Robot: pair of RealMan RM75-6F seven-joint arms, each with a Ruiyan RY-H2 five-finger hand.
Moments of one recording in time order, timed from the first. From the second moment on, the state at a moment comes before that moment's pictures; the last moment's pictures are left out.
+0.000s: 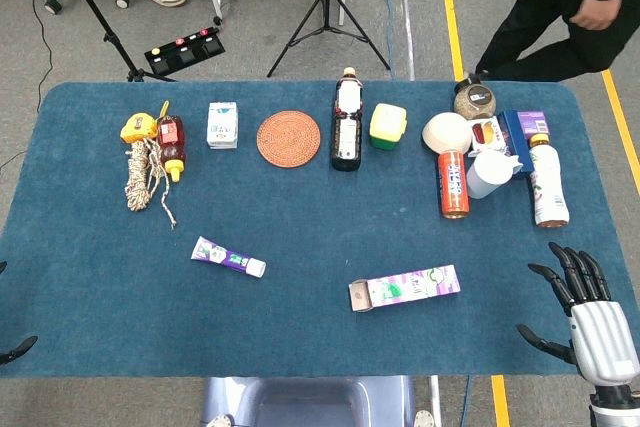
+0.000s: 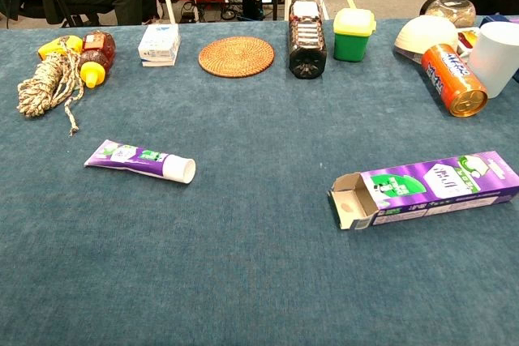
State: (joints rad) left arm 0.07 -1.00 0.05 -1.64 1.55 1.55 -0.21; right arm 0.00 -1.07 0.01 -1.75 -1.72 1.66 0.04
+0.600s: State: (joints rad) left arm -0.18 -1.05 -0.01 -1.55 1.70 1.37 -0.15; right arm 0.00 -1.07 0.02 -1.76 -1.71 1.66 0.06
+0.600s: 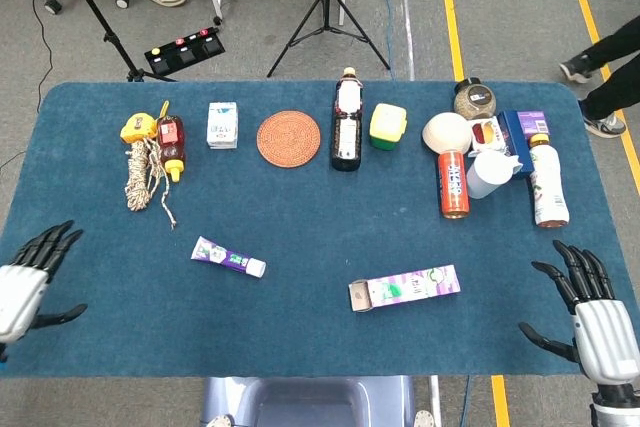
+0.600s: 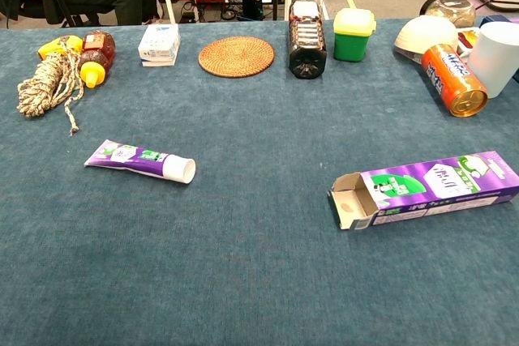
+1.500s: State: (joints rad) left arm -0.56 -1.34 -0.11 -1.54 1.44 0.86 0.34; right arm 0.01 -1.05 0.03 -1.75 -1.67 1.64 0.10
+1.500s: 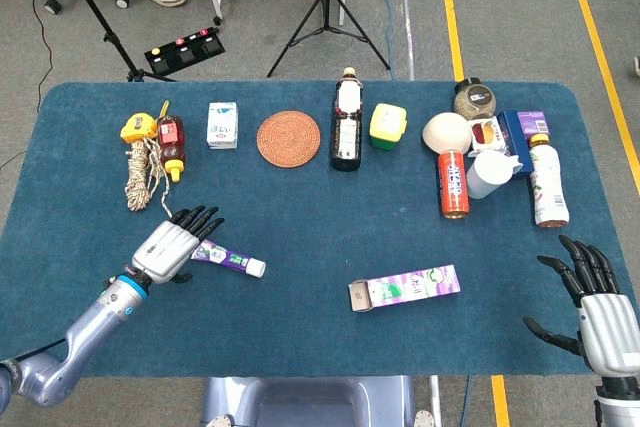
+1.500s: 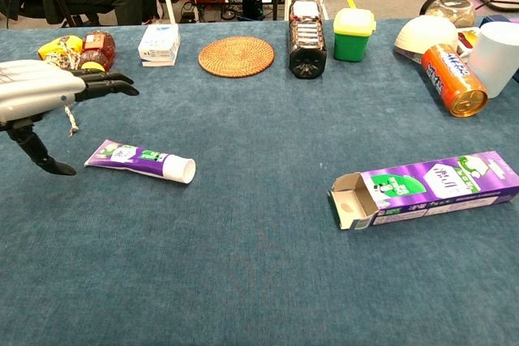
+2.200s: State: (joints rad) left arm -0.66 -1.50 -0.11 -1.43 1.24 0.83 0.49; right arm 0.01 -1.04 0.04 -1.74 -1.68 1.65 0.15
